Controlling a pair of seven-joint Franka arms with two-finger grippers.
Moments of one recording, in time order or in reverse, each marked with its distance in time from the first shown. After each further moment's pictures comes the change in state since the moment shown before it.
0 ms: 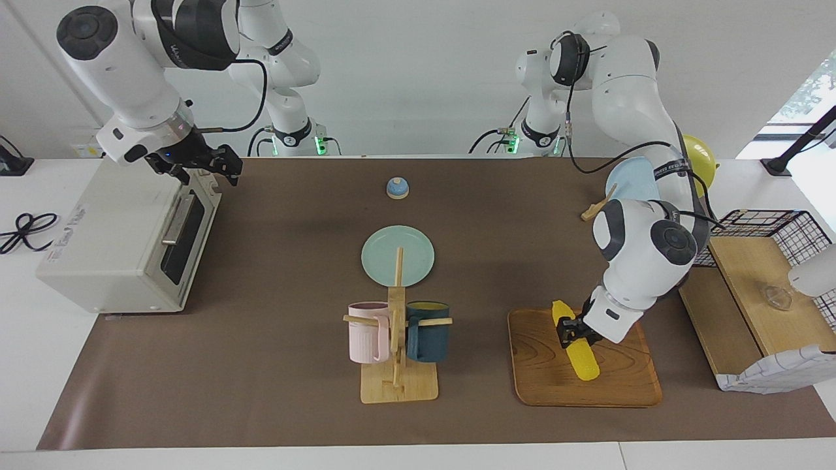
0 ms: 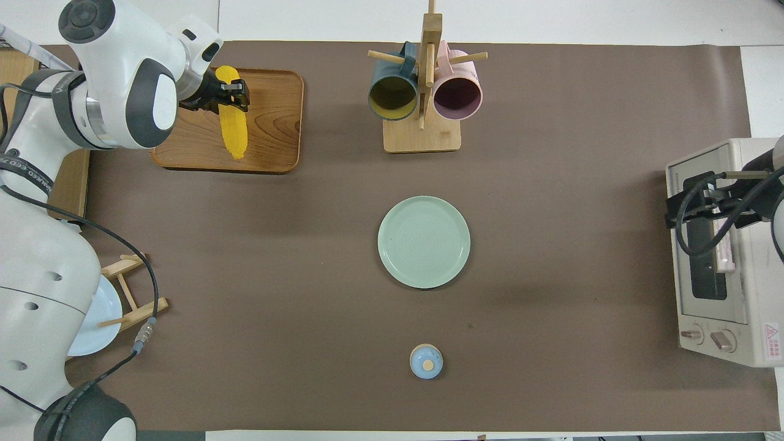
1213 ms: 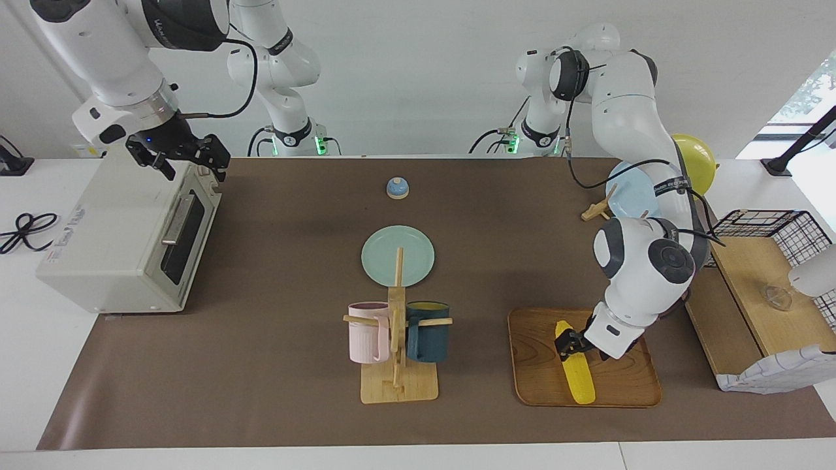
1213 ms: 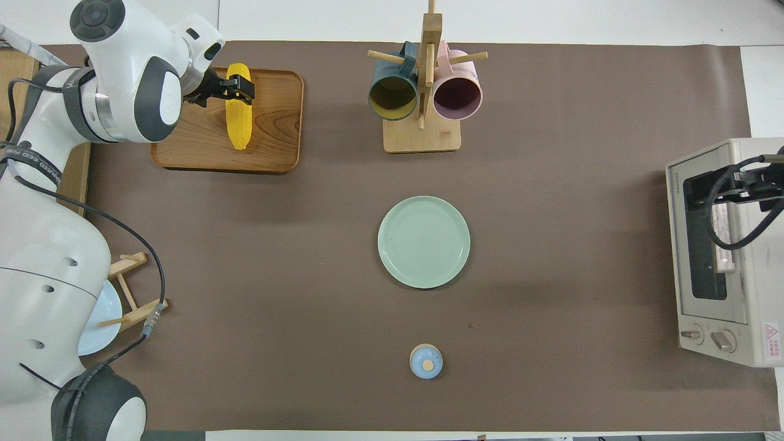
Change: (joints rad) left arm 0.008 0.060 -0.003 0.062 0.037 -0.005 0.040; right arm 0.003 0.000 -0.021 0.074 0.000 0.009 -0.001
